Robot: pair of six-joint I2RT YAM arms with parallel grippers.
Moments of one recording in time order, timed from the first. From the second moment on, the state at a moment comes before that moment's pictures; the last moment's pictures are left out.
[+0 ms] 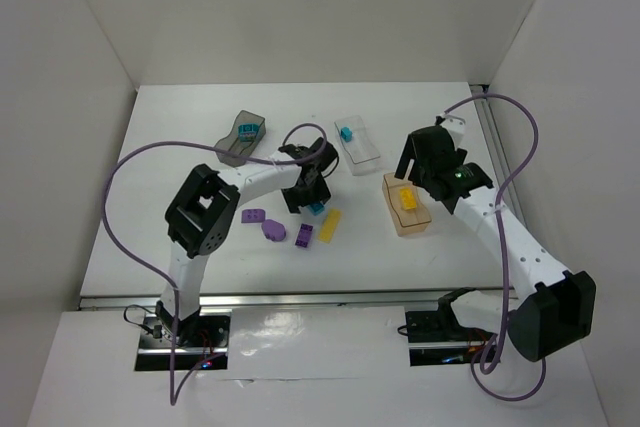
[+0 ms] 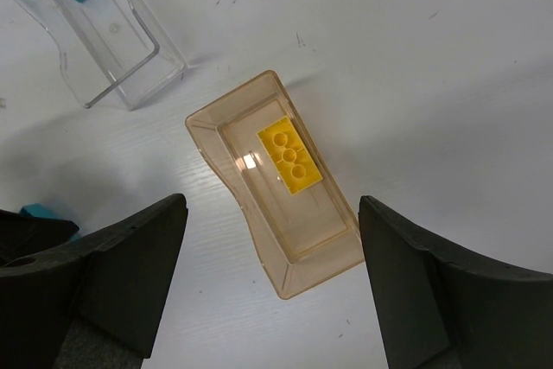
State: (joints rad) left arm -0.69 2.05 1.53 -0.78 -0.23 -1.09; right arm 0.35 1.18 1.03 -0.64 0.44 0.54
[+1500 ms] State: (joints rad) left arm -0.27 1.91 1.72 -0.84 -0.32 -0.66; right arm 0.37 1.17 1.03 -0.64 0.35 0.54
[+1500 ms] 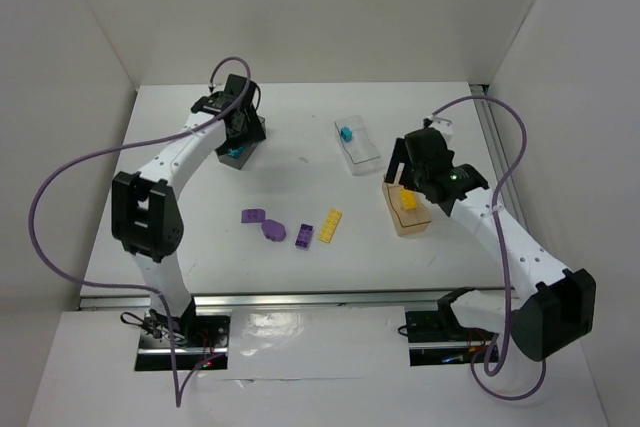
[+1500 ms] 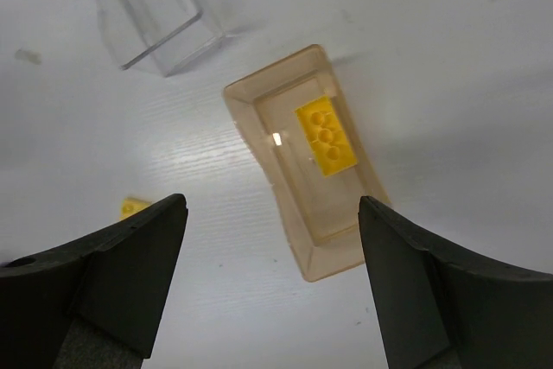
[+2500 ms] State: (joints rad) left arm -0.40 1.49 1.23 -0.76 -0.23 -0.55; right arm 0.91 1.73 1.05 -0.44 0.37 0.91
